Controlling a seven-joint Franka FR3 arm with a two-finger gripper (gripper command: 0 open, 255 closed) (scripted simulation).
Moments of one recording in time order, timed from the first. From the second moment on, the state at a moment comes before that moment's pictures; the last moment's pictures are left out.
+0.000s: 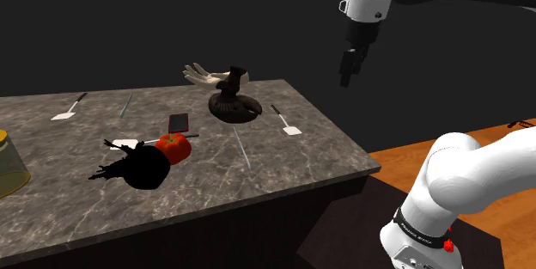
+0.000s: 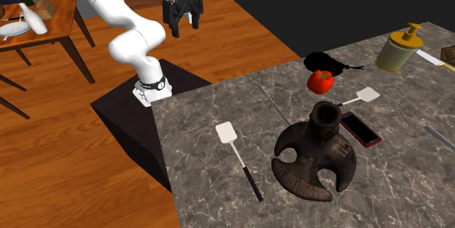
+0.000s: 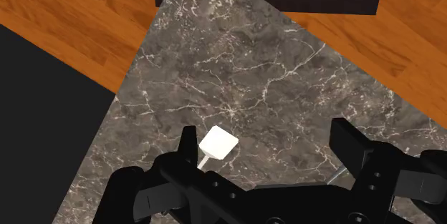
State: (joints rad) arm 0.02 -0.79 0.06 -2.27 -0.11 1.50 -0.02
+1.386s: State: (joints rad) arm -0.10 -0.23 0.01 -2.21 -0.08 2.03 0.25
